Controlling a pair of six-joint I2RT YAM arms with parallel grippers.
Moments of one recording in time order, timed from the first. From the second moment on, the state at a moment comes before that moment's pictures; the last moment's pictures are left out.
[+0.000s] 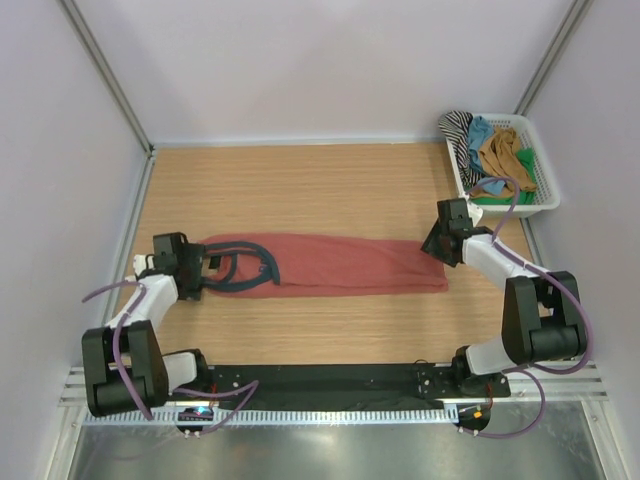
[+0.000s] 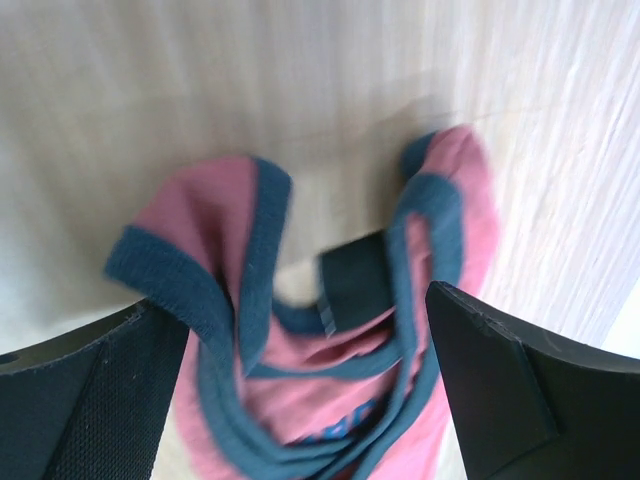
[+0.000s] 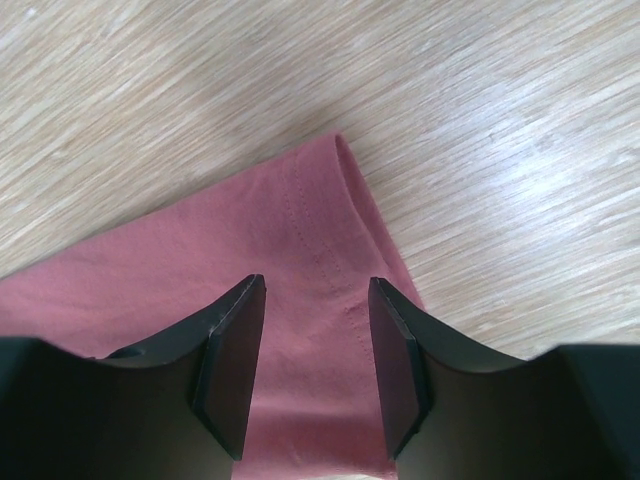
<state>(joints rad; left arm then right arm) 0.16 1.19 0.51 -0.29 -0.14 -1.34 0.11 1.45 0.79 -0.35 0.21 0.61</state>
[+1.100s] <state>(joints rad) 0.07 2.27 1.69 -0.34 0.07 -1.25 0.27 1.38 0.66 -0.41 0.26 0.68</state>
